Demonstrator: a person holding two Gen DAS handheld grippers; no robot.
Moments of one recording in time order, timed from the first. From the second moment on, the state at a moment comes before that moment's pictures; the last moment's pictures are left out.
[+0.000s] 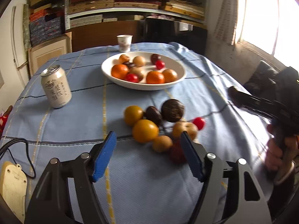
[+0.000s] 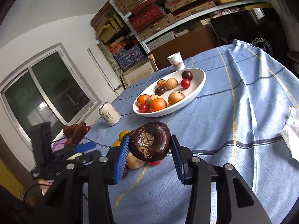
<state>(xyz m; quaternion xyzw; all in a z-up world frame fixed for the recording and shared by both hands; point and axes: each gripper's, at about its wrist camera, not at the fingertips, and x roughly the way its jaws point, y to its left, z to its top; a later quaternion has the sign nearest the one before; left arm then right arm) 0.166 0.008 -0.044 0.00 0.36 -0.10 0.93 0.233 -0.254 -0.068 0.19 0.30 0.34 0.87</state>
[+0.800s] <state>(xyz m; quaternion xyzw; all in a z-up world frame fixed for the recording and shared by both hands) 0.175 -0.042 -0.074 0.05 0.44 -0.15 0.89 0.231 -0.256 -0.067 0.18 0.30 0.32 0.88</state>
